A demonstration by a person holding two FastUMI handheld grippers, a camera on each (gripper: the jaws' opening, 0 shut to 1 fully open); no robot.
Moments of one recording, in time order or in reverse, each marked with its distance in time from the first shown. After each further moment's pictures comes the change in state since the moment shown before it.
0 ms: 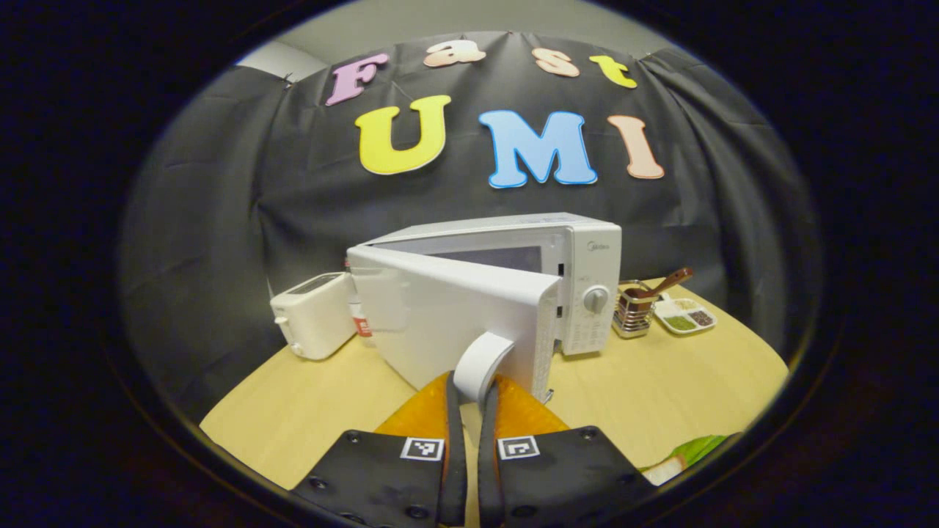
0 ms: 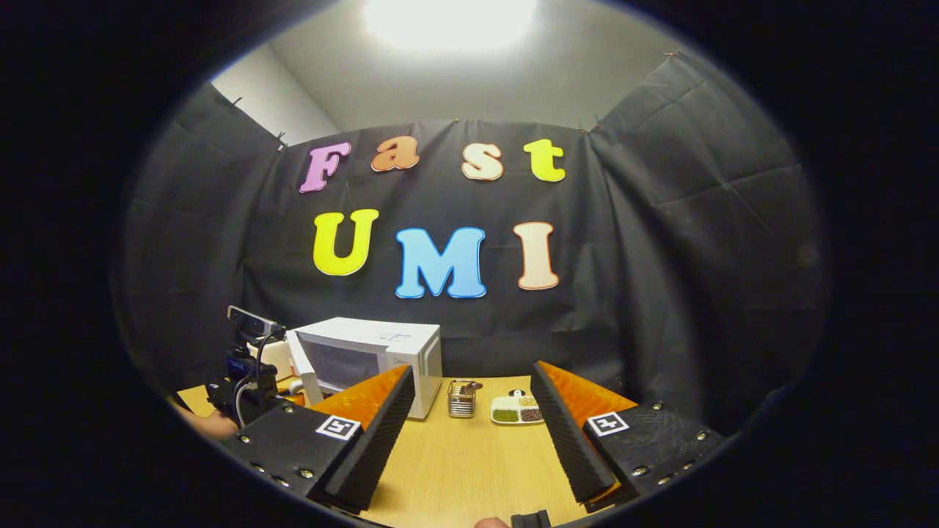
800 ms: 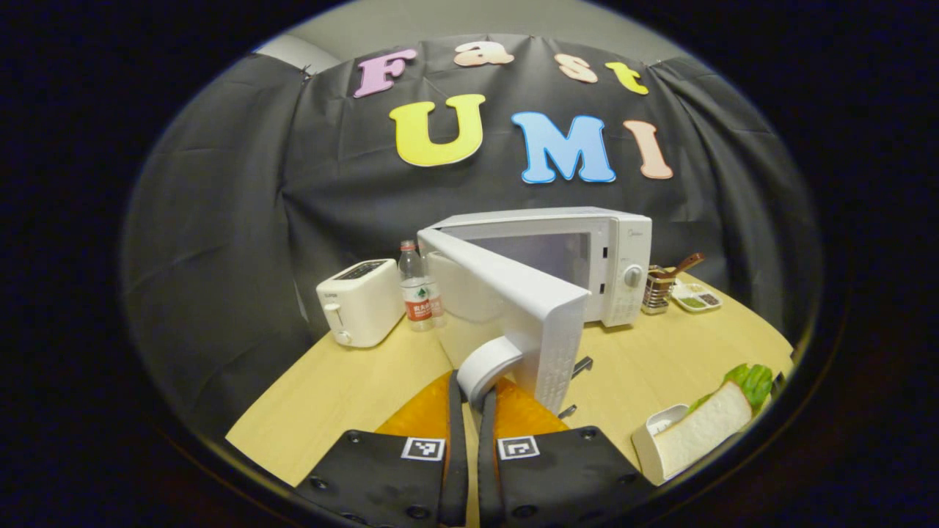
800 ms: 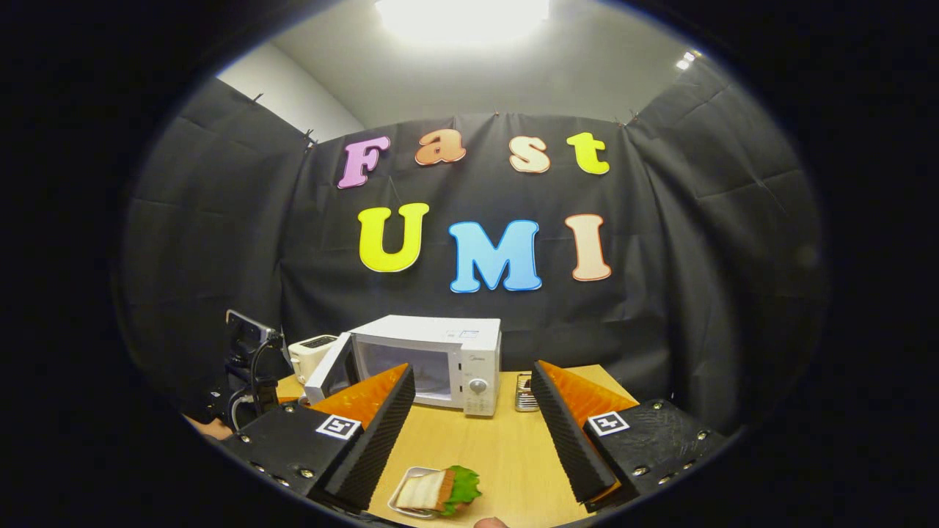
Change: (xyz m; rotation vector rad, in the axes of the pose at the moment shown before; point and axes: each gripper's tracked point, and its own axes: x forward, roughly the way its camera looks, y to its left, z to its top) left arm -0.037 0.114 -0.027 0.005 0.014 -0.056; right arm 0.001 0.148 0.003 0.010 0.002 0.095
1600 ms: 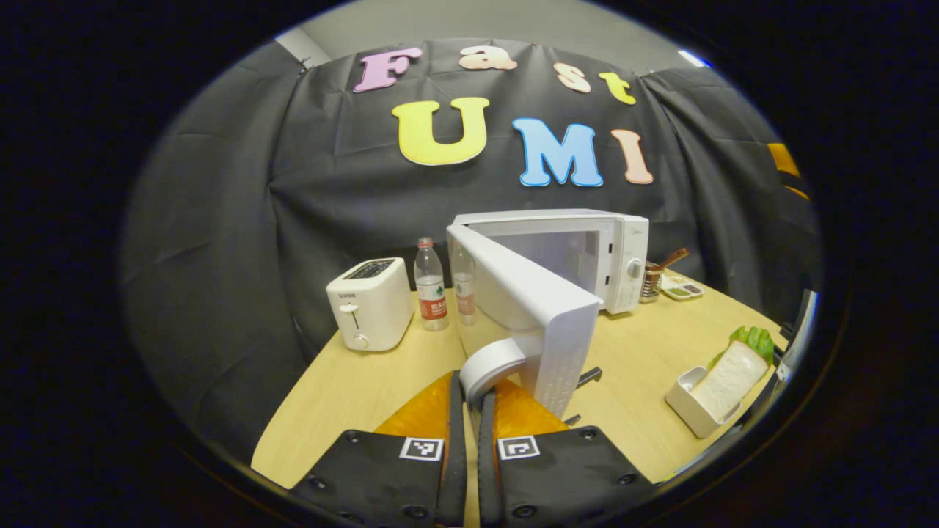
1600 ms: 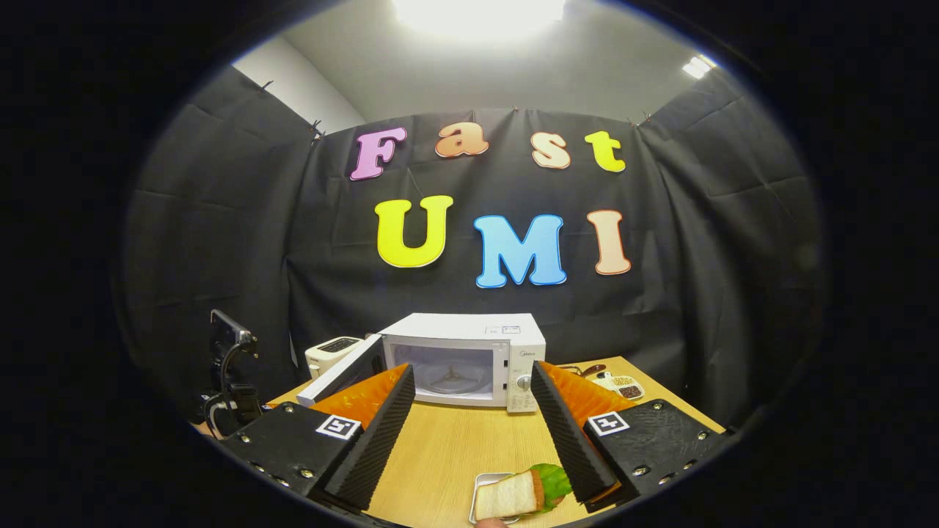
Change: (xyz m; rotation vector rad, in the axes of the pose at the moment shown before) left arm -0.004 0.098 -0.013 0.009 -0.020 -0.127; right arm 0.025 0.107 -0.014 0.009 0.026 -0.030
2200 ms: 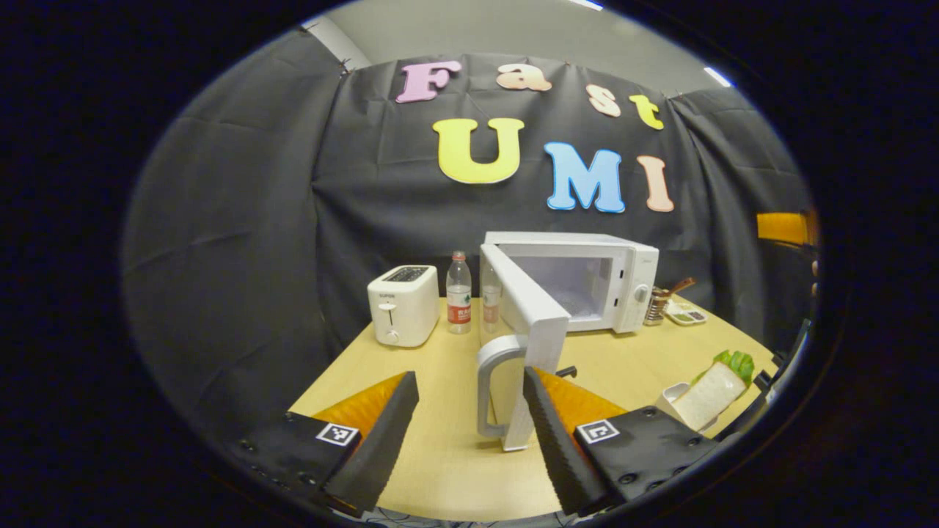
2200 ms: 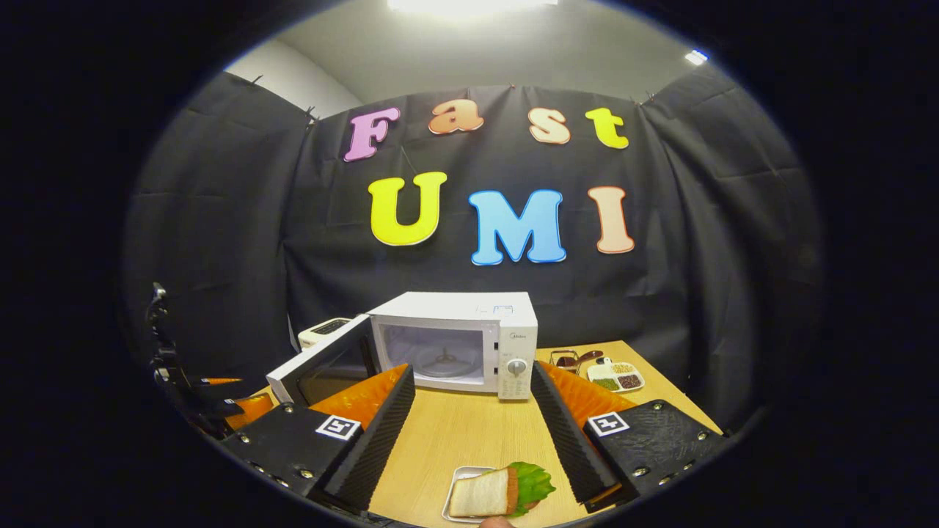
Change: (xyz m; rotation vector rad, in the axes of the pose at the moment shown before) left arm -0.084 0.017 0.025 -0.089 -0.083 0.118; right arm 0.025 -0.052 -0.033 0.023 0.139 0.032
